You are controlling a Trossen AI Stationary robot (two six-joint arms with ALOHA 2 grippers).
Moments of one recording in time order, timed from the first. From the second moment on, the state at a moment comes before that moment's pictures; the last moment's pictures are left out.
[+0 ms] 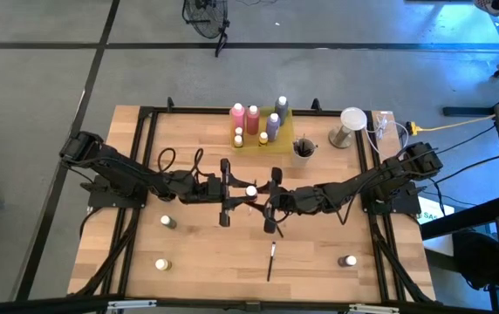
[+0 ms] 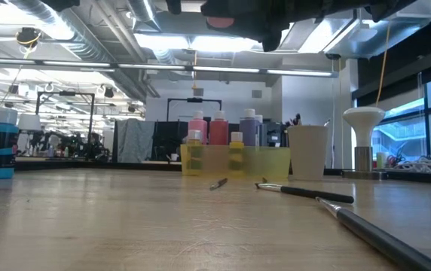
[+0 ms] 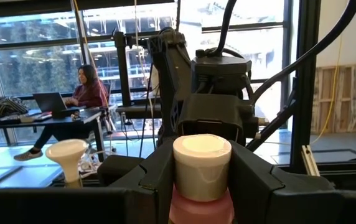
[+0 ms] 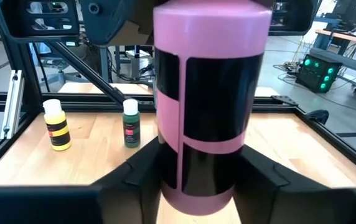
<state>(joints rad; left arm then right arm) -0.25 1.45 0.75 0.88 -0.32 0.10 0.34 1.64 0.88 0.60 0.45 0.01</state>
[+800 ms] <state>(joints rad) -0.36 1.35 0.75 0.72 -0.54 0.32 0.34 1.64 0.88 0.61 0.44 0.01</state>
